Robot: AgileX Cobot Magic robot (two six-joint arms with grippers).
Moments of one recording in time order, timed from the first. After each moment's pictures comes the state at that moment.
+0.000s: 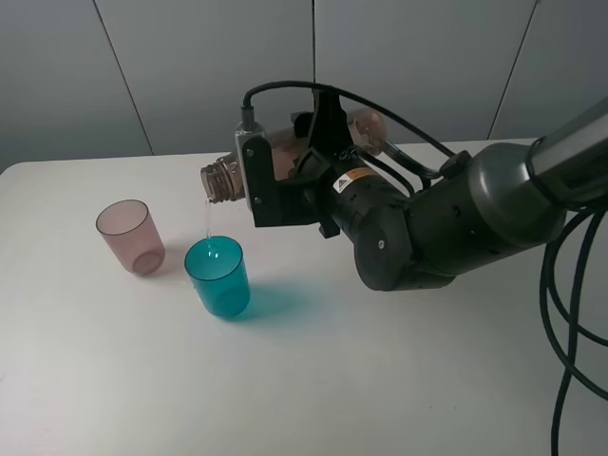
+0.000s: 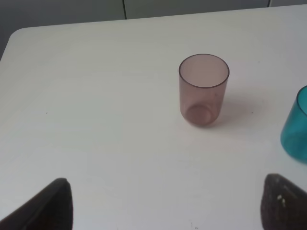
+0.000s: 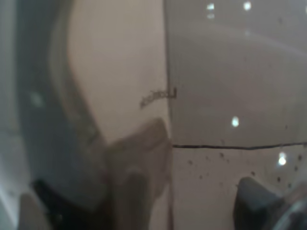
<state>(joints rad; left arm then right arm) -0.02 0.00 -0.51 -0.02 1.08 0.03 0.91 1.92 -0.79 0.69 -0.91 -1.86</state>
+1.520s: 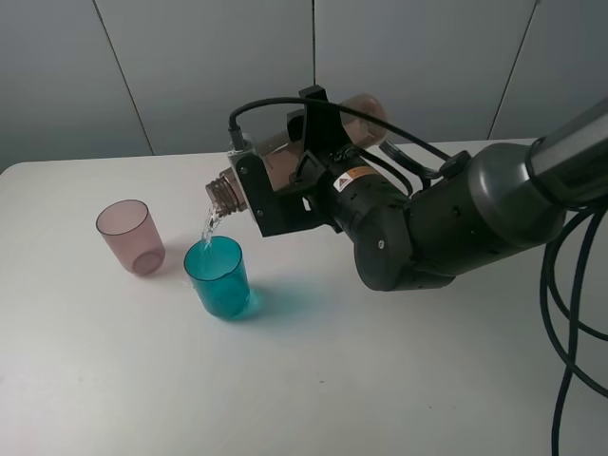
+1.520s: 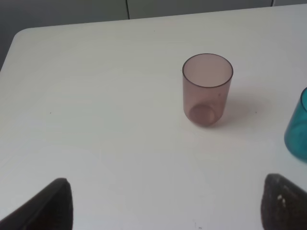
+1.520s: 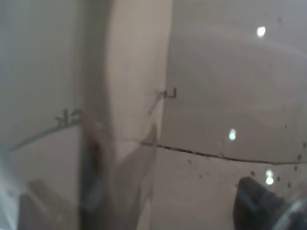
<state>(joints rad) -0.02 0.00 -0.51 -0.01 1.08 0.03 0.91 1.92 -0.79 0.69 -0.94 -2.04</state>
